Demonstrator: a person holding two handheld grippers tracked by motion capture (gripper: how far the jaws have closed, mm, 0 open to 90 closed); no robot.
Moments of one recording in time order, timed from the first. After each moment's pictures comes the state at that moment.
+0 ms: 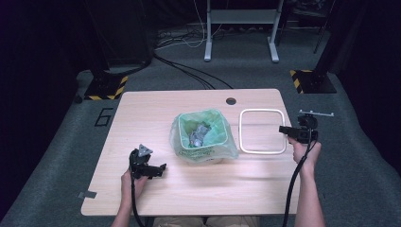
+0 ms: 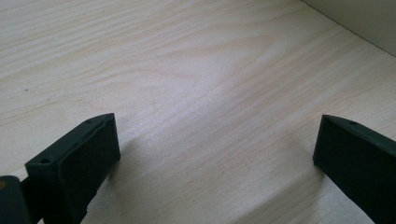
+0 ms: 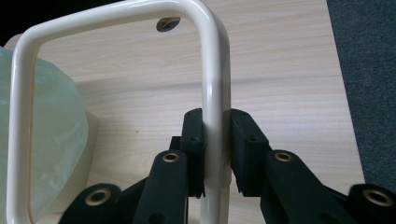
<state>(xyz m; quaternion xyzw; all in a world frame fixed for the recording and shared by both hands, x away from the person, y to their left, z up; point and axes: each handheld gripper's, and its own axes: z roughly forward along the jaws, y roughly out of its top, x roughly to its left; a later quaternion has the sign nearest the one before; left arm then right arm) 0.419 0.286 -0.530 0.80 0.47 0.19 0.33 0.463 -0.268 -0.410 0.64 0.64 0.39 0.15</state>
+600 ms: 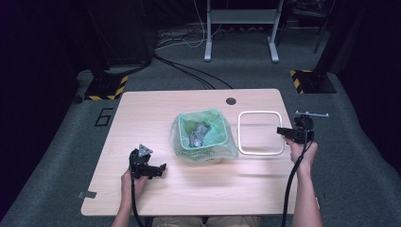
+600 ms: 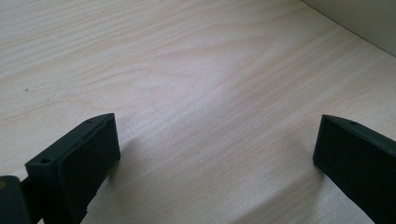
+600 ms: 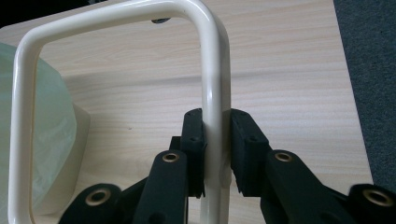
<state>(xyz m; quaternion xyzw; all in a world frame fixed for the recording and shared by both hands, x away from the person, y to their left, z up) 0.420 0.286 -0.530 0.80 0.47 0.19 0.33 0.469 -0.264 -0.421 0.65 0.64 0.38 0.14</state>
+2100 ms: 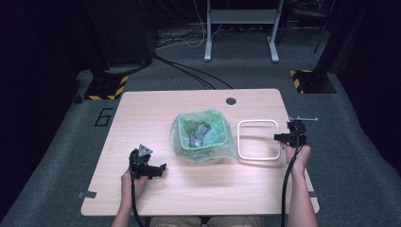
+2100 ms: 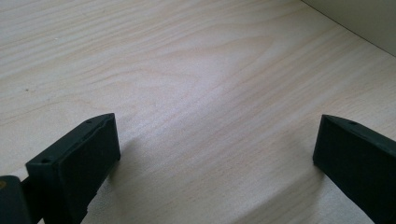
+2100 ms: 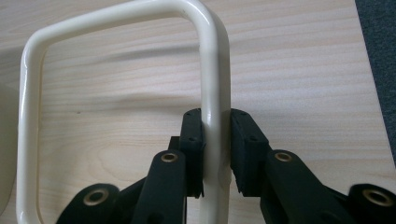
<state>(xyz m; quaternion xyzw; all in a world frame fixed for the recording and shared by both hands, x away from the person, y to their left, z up) 0.420 0.286 -0.530 0.80 0.47 0.19 0.33 0.490 -0.264 -0.469 0.68 0.65 0.32 0.12</state>
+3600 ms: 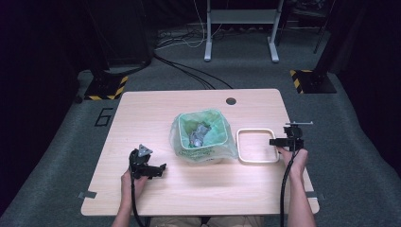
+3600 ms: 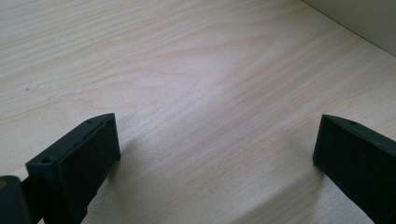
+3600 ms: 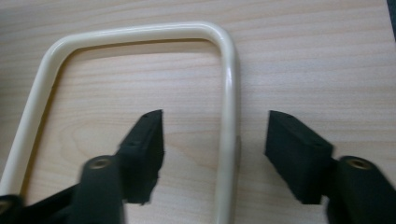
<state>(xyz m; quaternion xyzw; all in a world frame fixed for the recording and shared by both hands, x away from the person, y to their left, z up) 0.419 0.287 -0.530 0.80 0.47 0.19 0.33 0.487 -0.259 -0.490 0.67 0.67 0.30 0.12</state>
